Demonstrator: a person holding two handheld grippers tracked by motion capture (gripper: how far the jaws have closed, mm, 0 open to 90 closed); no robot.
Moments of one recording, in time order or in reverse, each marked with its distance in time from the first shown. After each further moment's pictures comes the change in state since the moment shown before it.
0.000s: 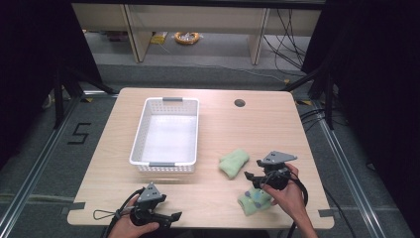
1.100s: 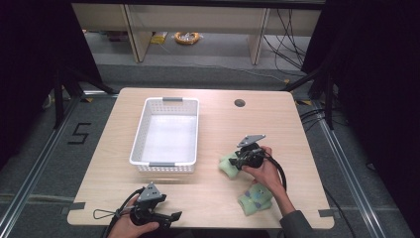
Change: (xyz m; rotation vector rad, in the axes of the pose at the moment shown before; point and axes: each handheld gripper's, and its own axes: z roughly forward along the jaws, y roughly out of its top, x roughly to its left) left arm 0.000 0.001 0.001 -0.015 0.000 -0.015; right arm -0.014 0.041 0.082 0.130 0.069 -0.086
